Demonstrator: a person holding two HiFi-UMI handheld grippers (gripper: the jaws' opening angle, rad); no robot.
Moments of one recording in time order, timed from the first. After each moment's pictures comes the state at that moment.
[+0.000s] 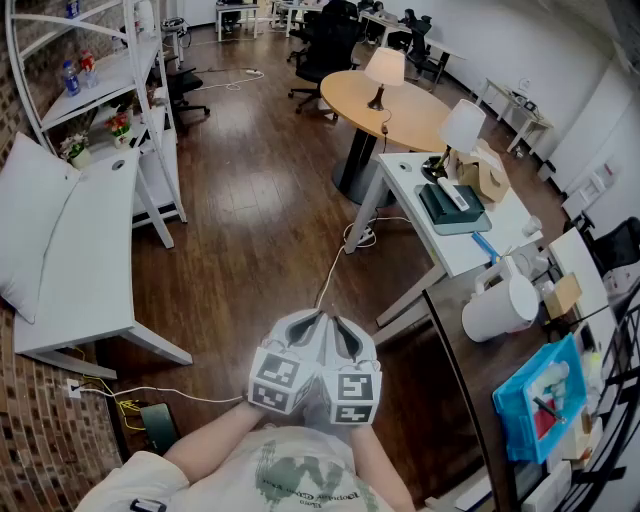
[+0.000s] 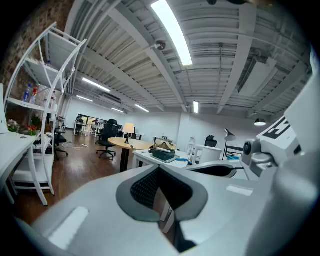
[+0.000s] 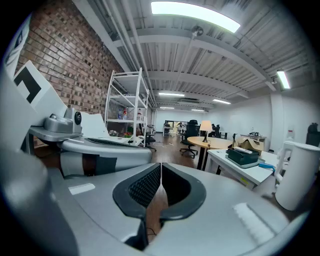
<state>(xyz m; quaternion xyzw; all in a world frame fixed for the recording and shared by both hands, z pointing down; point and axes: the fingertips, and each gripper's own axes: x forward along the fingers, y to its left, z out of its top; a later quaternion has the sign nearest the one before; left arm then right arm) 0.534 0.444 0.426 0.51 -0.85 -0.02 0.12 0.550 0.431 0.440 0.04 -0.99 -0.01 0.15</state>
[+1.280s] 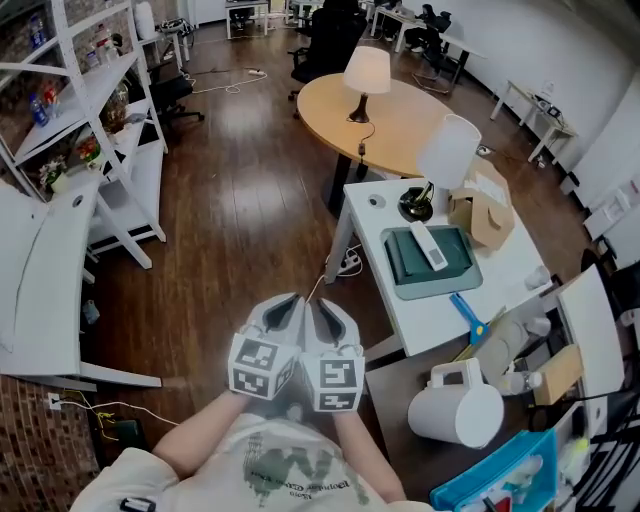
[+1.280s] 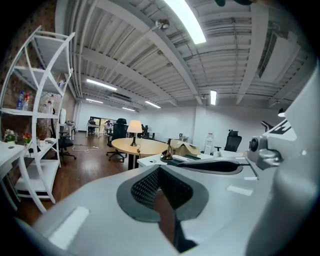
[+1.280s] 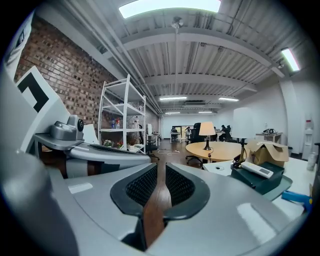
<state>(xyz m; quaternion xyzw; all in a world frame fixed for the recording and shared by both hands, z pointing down) 0.354 0.177 0.422 0.44 -0.89 0.00 0.14 0.373 0.158 0.420 -0.03 -0.99 0.02 0.11</state>
